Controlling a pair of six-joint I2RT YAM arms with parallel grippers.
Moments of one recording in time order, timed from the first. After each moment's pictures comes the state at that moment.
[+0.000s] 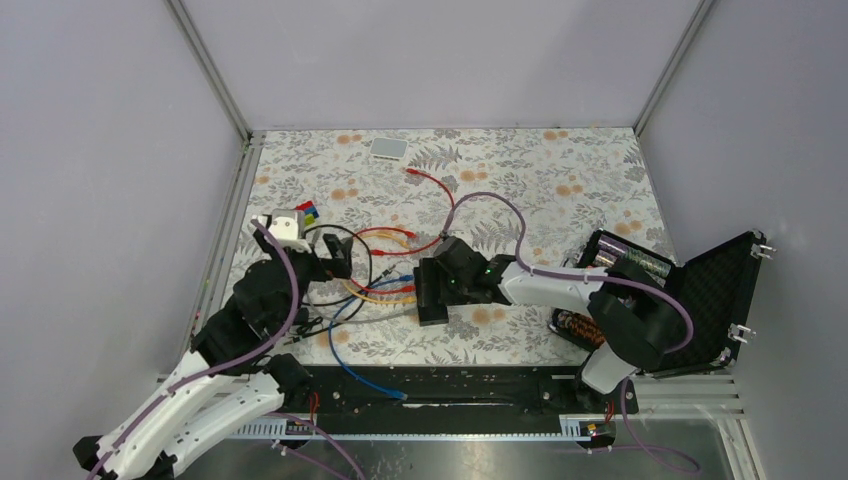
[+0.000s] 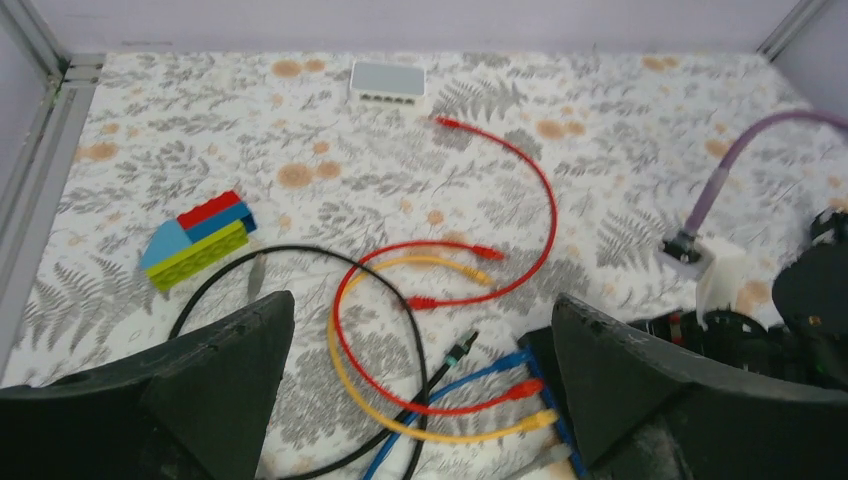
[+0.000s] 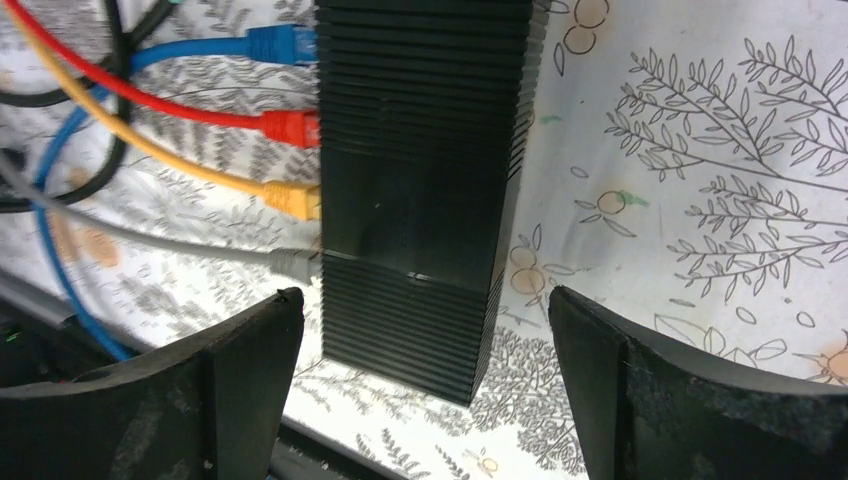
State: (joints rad) left arm -0.77 0.53 0.74 -0.37 -0.55 -0.23; right arm 0.93 1.59 0.88 -0.24 0.04 0.79
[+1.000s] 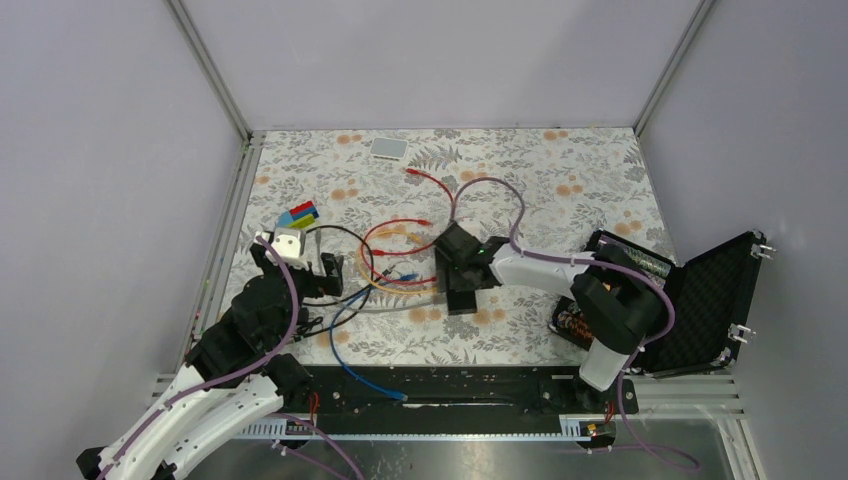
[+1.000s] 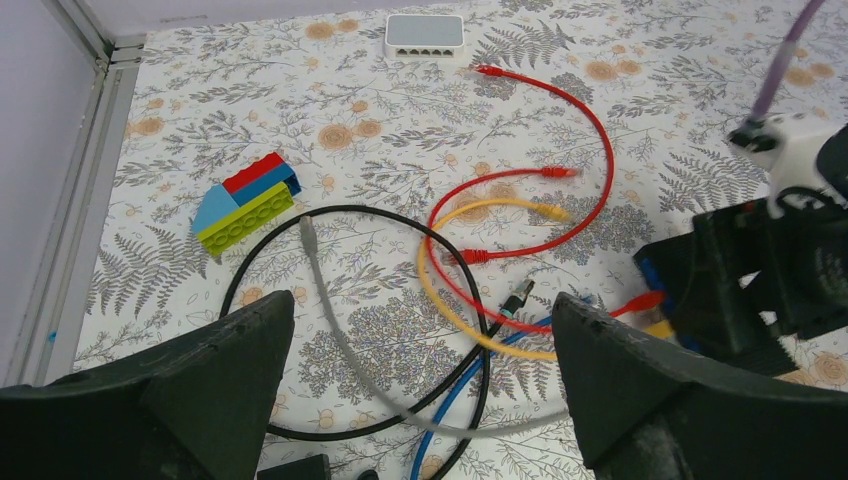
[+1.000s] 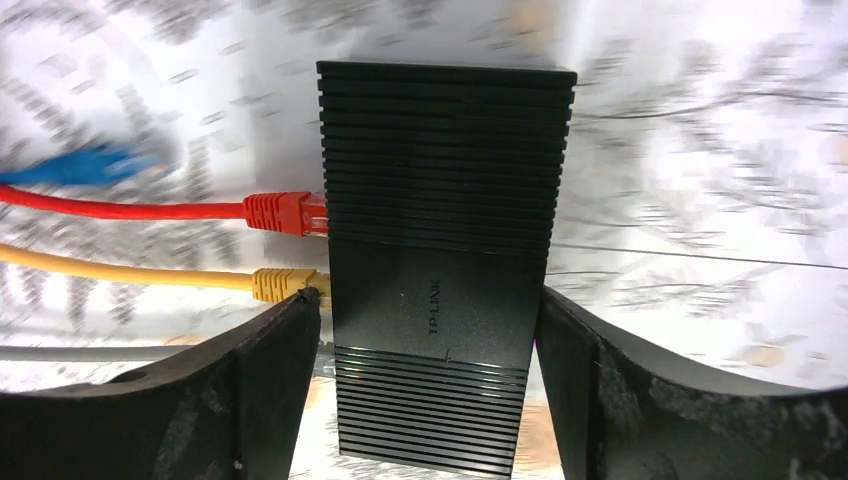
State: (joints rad) left arm -0.77 0.38 0.66 -0.51 -0.56 -0.15; right arm 0.90 1.75 1.06 -0.44 0.24 0.70
